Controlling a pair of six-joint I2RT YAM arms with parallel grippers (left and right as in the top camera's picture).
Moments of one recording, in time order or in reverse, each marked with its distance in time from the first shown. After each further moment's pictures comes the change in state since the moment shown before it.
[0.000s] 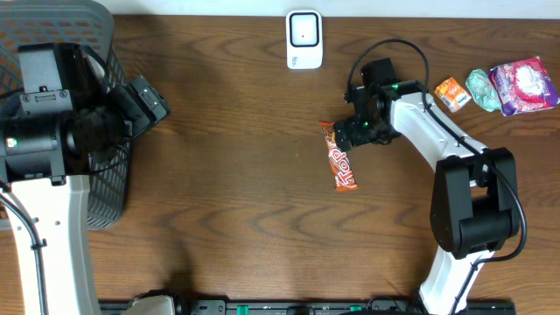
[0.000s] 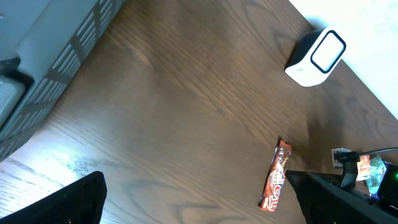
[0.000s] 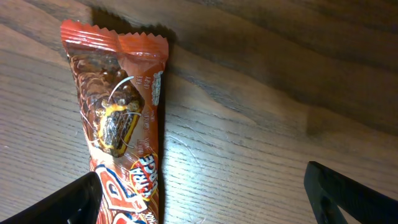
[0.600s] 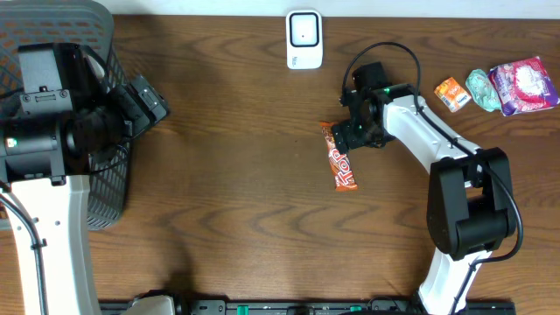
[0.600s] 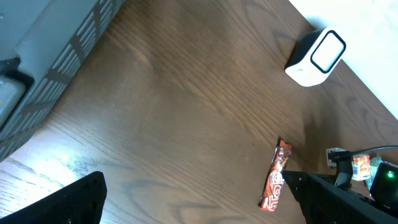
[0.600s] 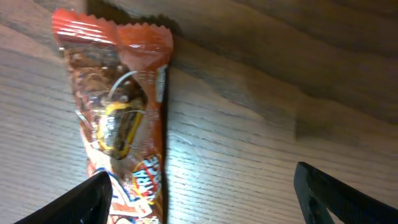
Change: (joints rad) left arm 0.000 0.000 0.000 0.000 0.000 0.000; right arm 0.040 0.000 -0.014 0.007 0.061 0.040
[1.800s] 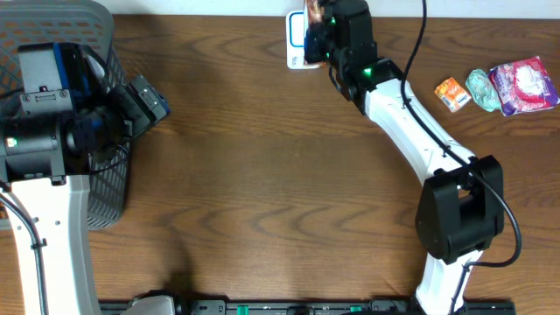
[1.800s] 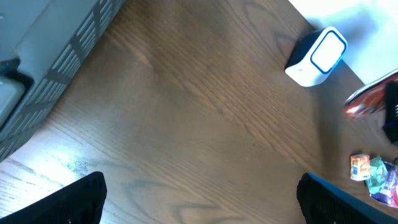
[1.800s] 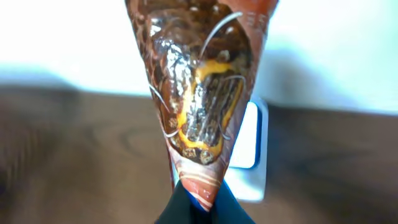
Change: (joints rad) left arm 0.000 0.000 0.000 0.000 0.000 0.000; right arm 0.113 0.009 0.267 0.703 0.074 0.256
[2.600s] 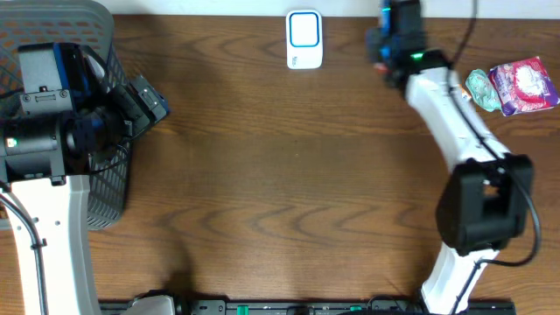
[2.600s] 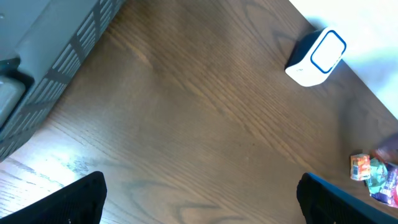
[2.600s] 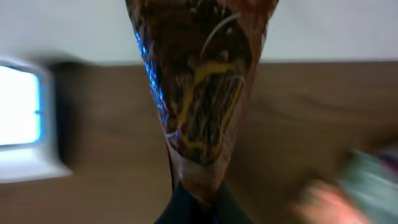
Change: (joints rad) left arm 0.000 0.000 0.000 0.000 0.000 0.000; right arm -0.238 -0.007 0.023 -0.316 0.277 -0.188
